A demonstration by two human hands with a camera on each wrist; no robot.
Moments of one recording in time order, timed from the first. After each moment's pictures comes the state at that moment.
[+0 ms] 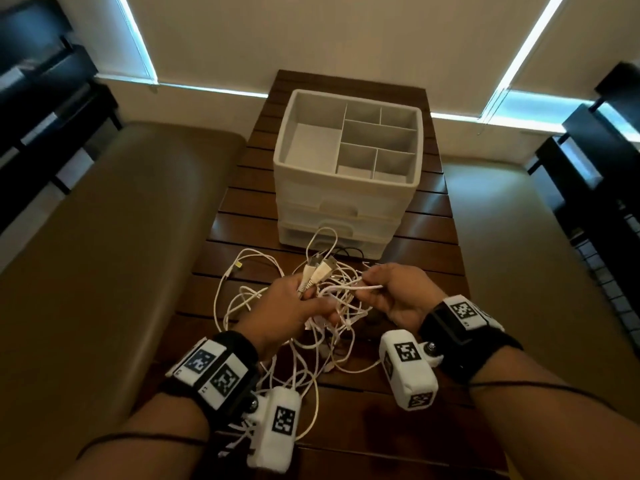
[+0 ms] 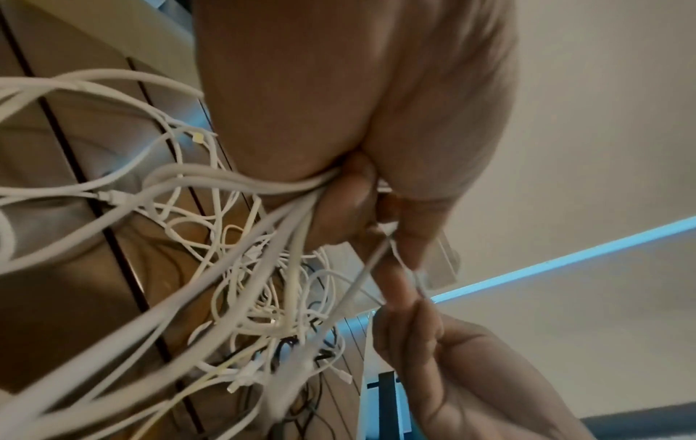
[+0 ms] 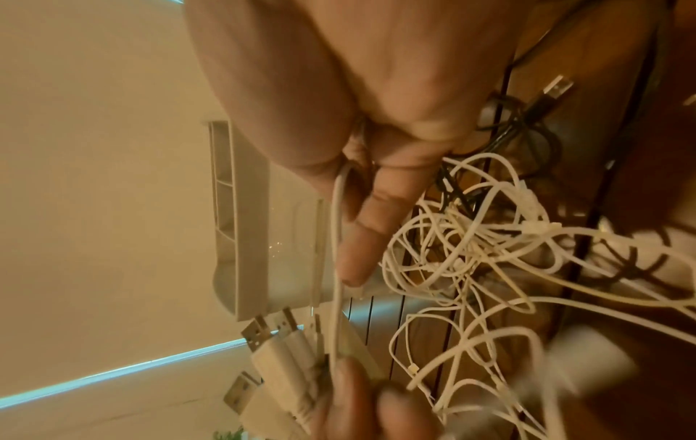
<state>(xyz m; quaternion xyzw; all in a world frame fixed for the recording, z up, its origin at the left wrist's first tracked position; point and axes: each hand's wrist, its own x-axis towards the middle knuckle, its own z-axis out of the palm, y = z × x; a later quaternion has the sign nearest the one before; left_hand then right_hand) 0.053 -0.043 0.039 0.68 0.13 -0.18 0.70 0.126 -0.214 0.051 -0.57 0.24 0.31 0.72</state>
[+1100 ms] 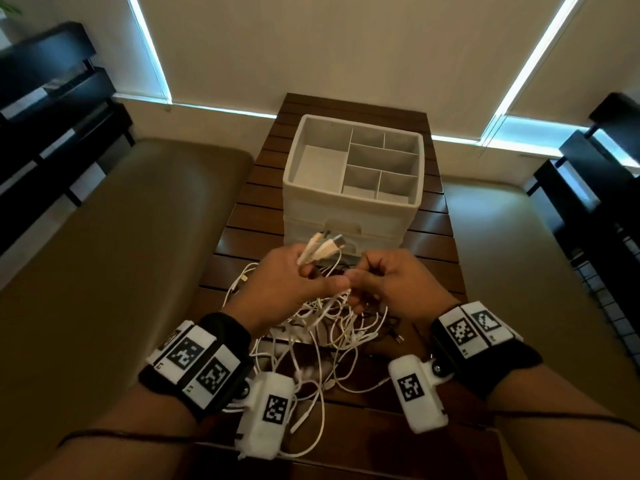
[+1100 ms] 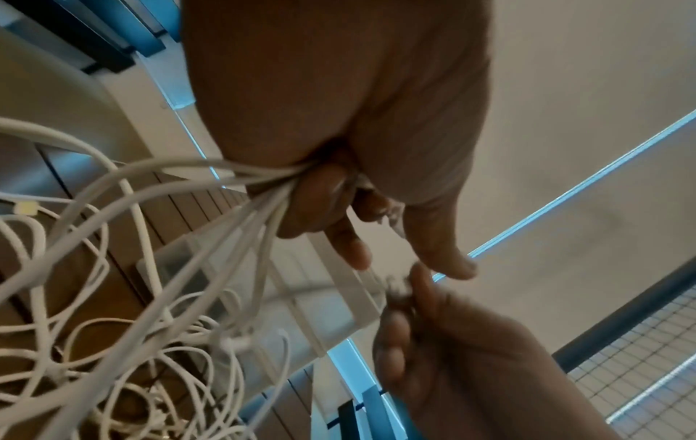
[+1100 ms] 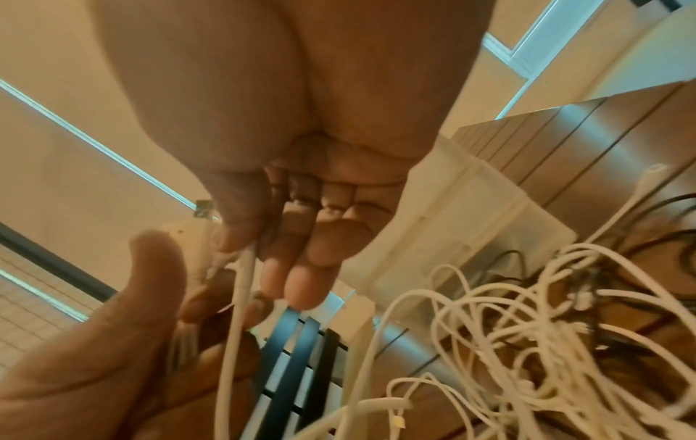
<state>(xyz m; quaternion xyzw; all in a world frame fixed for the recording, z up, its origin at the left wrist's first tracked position) 0.070 -0.022 0.084 0.79 0.05 -0.08 0.60 0.118 -0.208 0.094 -0.78 -0.14 0.24 0.56</state>
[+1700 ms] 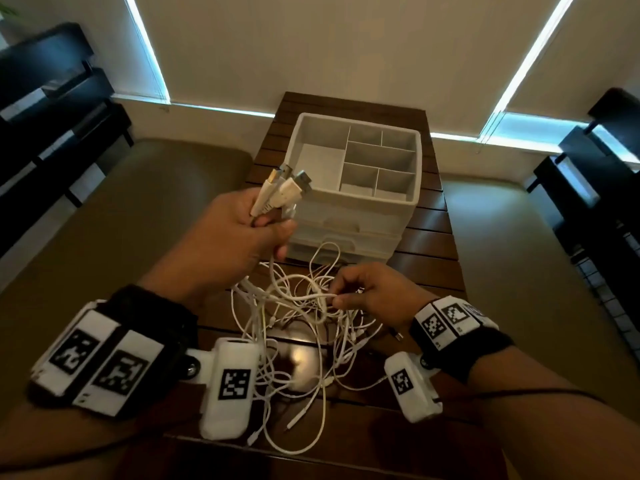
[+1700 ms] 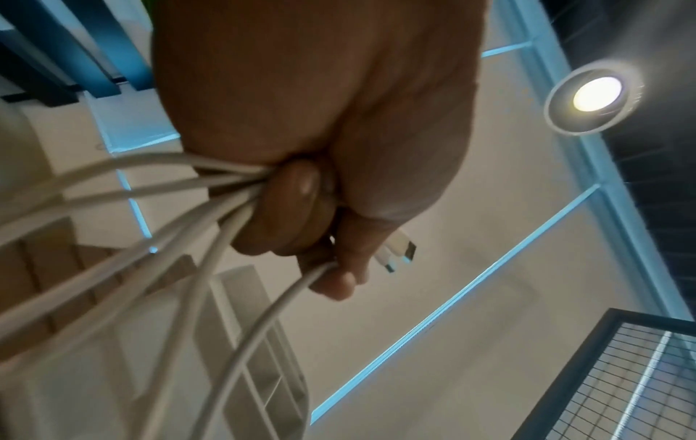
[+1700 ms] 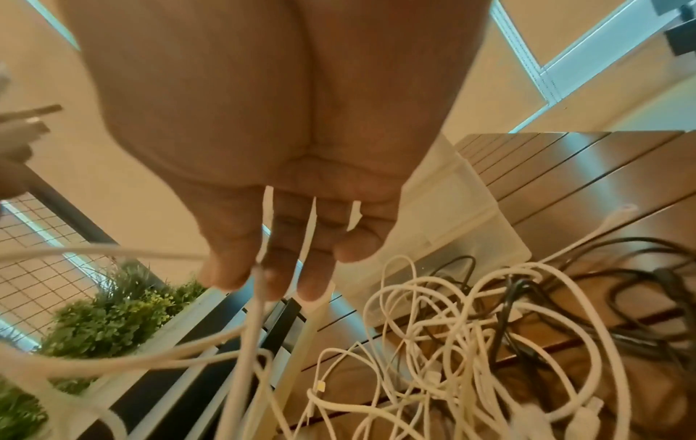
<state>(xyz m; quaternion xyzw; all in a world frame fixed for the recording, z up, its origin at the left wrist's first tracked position) 0.060 0.006 0.159 0.81 0.03 0.01 0.59 0.131 -0.206 0.063 -0.82 -0.26 0.29 0.42</state>
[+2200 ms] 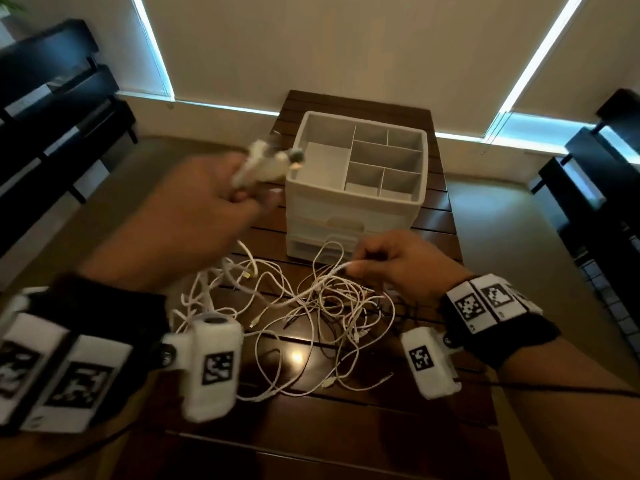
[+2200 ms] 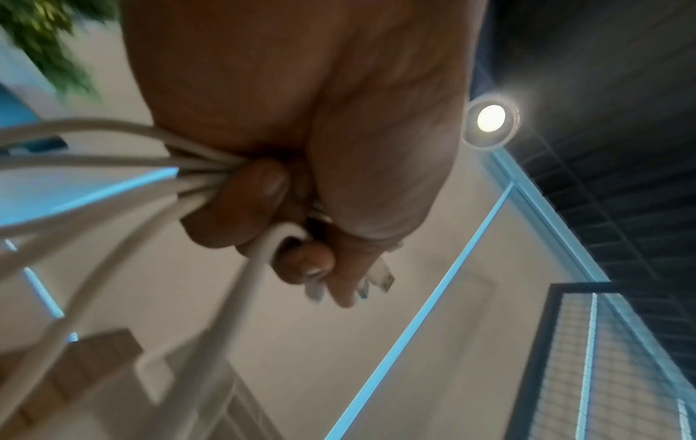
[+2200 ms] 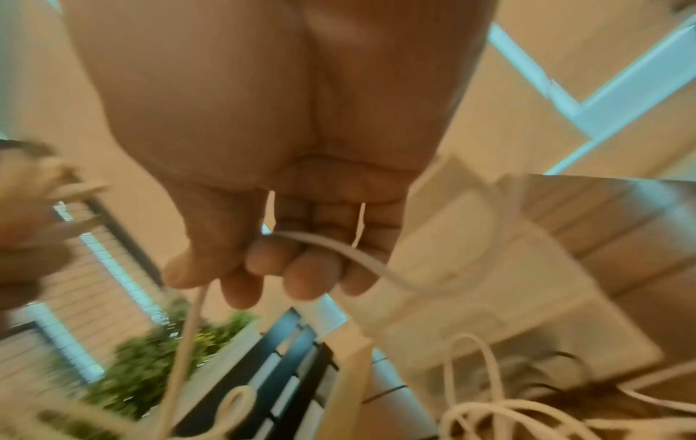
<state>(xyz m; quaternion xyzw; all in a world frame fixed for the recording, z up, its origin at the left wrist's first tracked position) 0.058 0.028 0.188 0.91 0.01 0.12 0.39 0.140 -0.213 0.116 -0.85 -0.28 0.23 0.38</state>
